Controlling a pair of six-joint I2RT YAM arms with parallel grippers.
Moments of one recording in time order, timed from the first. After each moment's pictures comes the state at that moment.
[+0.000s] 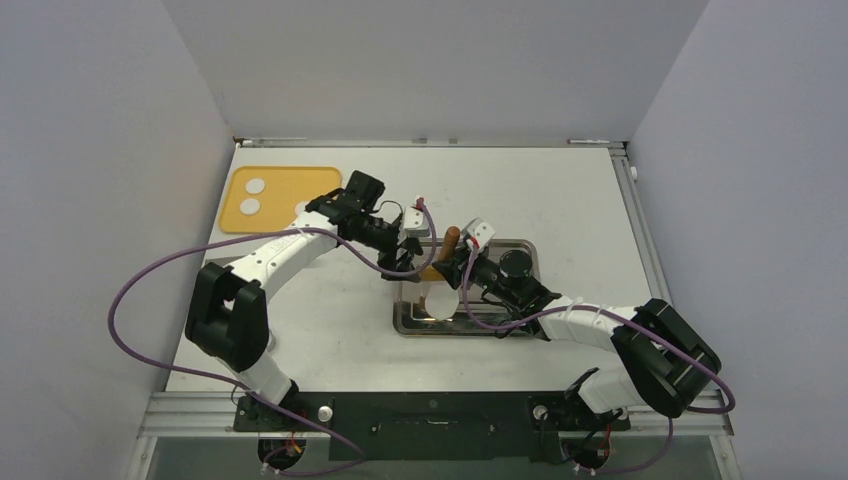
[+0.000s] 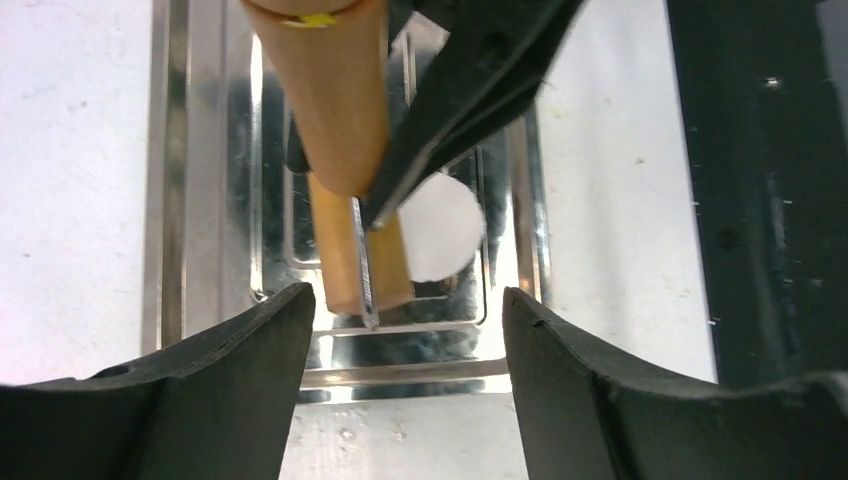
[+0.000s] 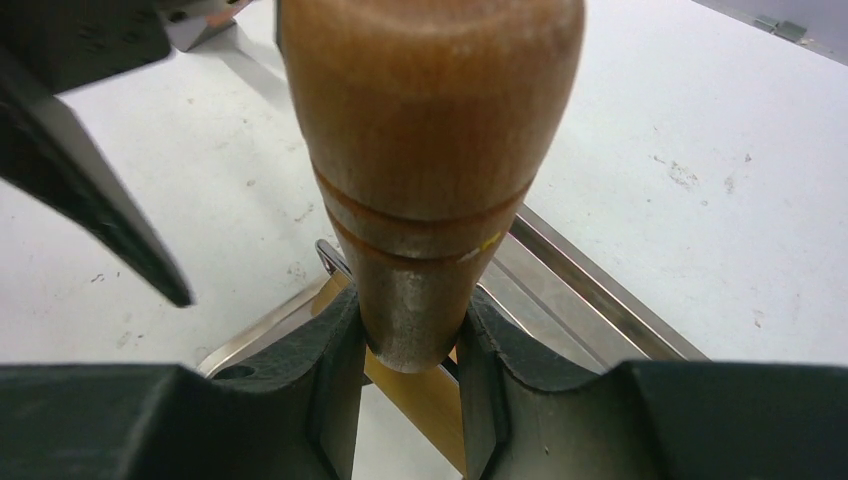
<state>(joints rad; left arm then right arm) -0.51 1.63 1.29 -0.72 0.91 0.80 0.68 1.38 0.46 0.77 -0.22 0.05</state>
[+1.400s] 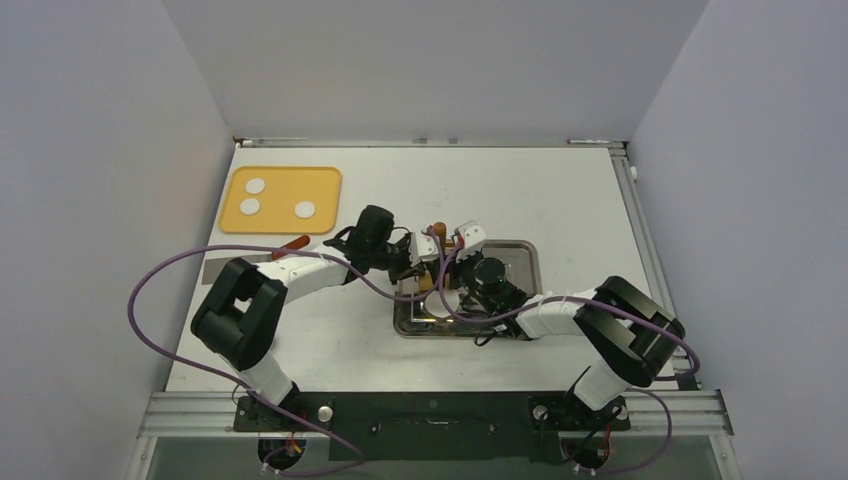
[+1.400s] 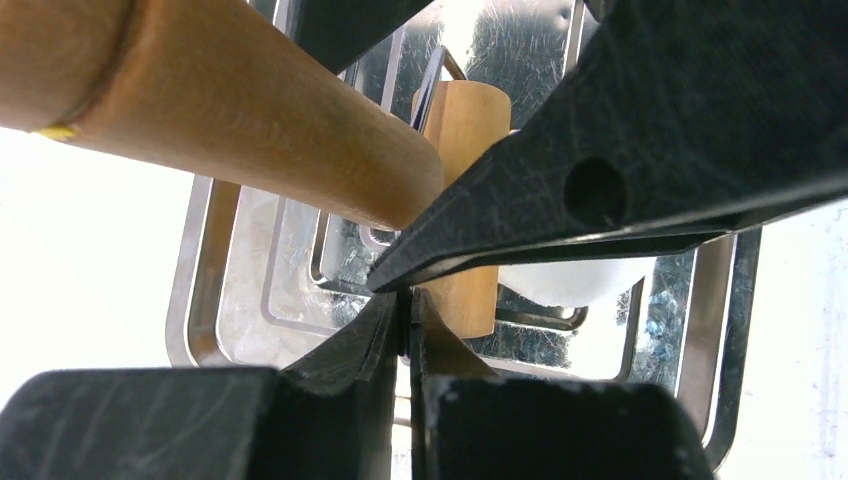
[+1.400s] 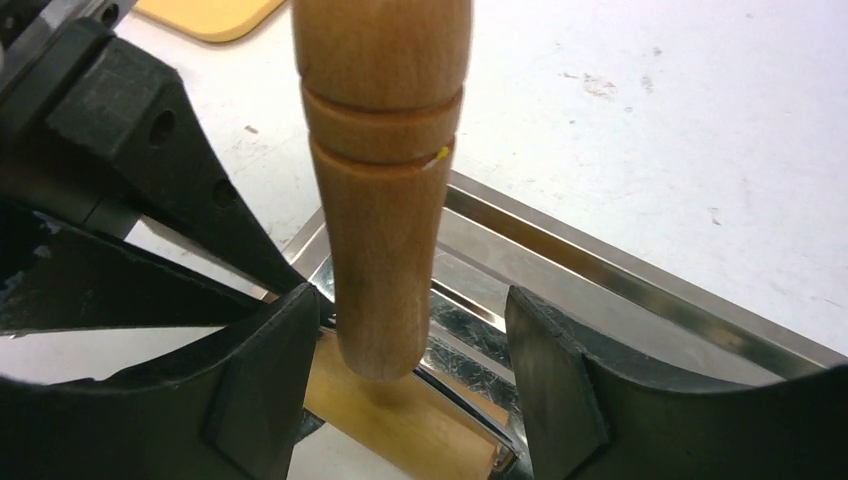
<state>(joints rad) -0.60 1.67 0.94 -0.04 0.59 0.63 0.78 1.58 0.50 0.86 0.14 0.16</state>
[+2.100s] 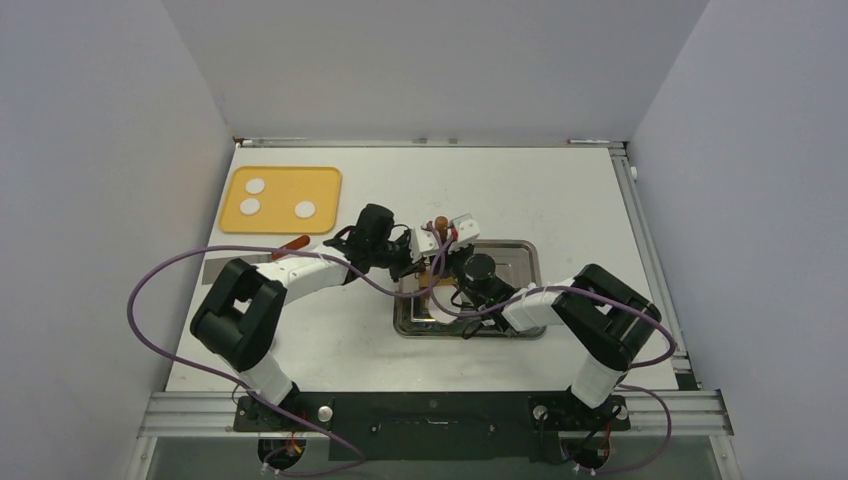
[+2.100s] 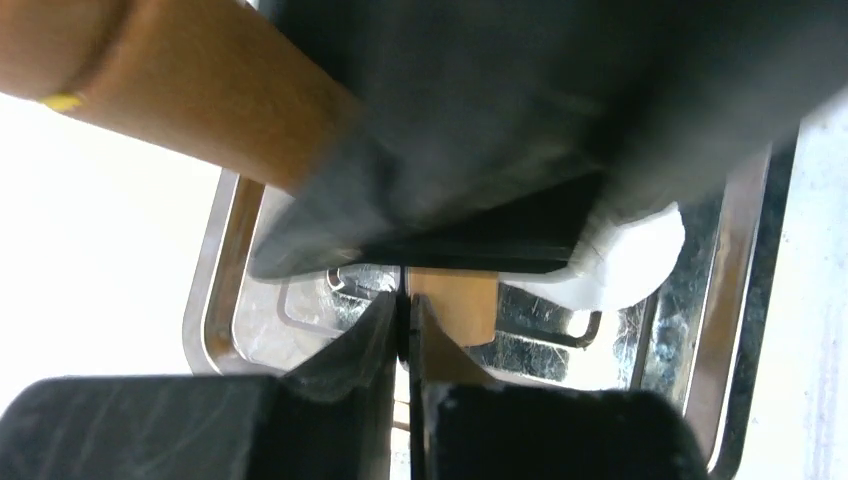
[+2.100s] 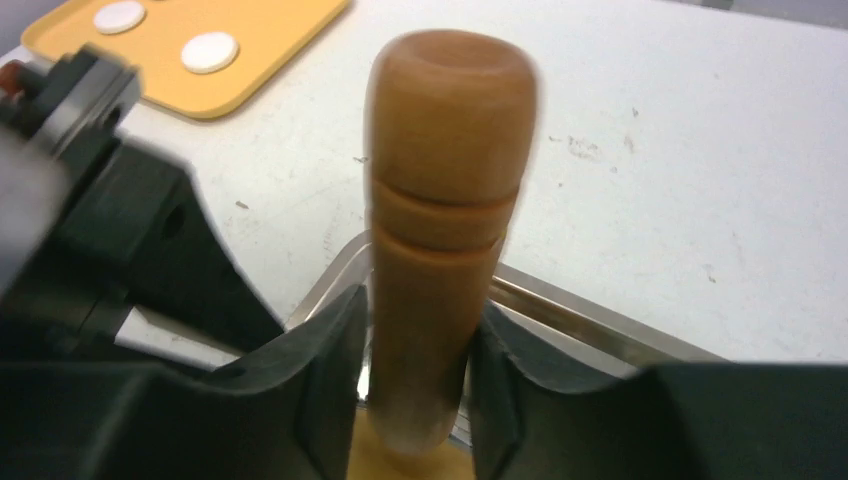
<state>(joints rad) -0.59 1.66 0.94 -0.01 0.56 0.55 0.81 1.69 0.57 1.00 0.27 0.14</state>
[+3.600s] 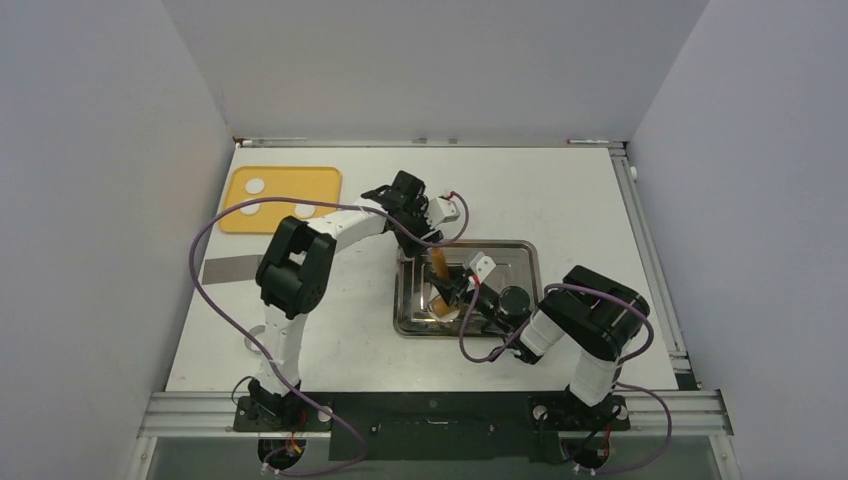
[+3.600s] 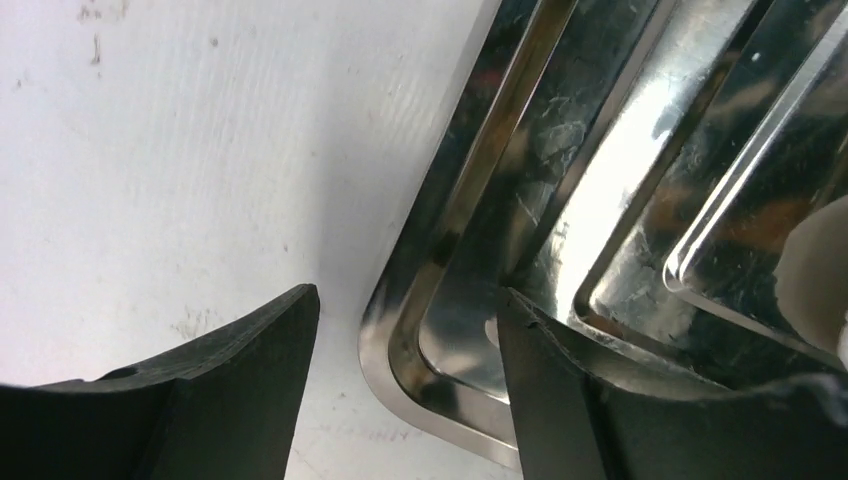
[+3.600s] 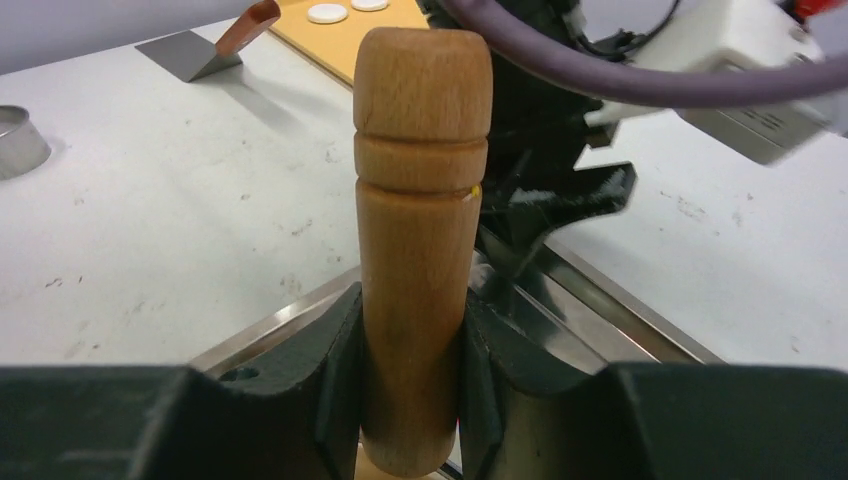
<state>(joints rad) -0.56 2.10 1.51 -0.45 0.23 0.57 0.77 1.76 0.24 1.56 -0.12 -0.01</state>
